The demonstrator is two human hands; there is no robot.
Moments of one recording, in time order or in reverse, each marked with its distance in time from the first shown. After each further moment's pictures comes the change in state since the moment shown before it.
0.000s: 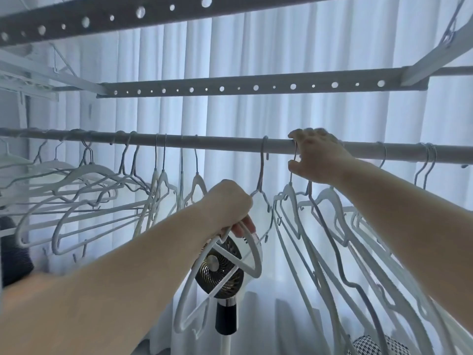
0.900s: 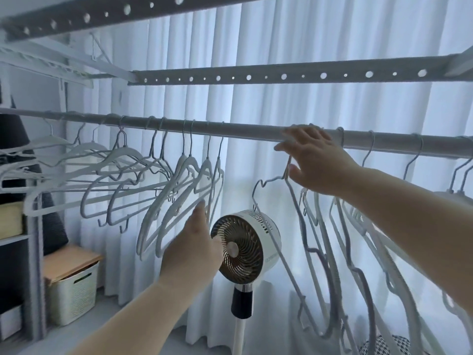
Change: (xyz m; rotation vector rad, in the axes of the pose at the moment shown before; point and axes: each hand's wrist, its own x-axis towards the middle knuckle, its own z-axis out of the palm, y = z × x) left_hand -0.052 -0.100 0.014 0.232 0.486 -0.030; right_hand -0.028 -0.042 0.007 -0.082 0.047 -0.402
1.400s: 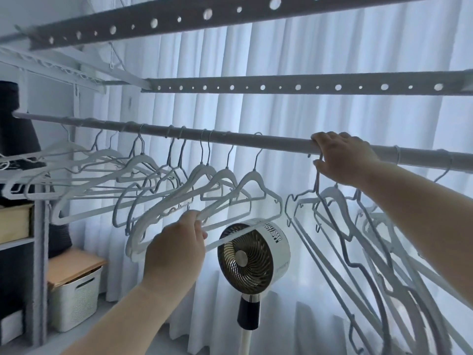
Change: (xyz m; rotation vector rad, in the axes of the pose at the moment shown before) left_hand 0.012 -0.032 -0.036 -0.016 0.206 0.020; right_hand 0.030 0.006 -0.006 -0.029 -0.080 0.327
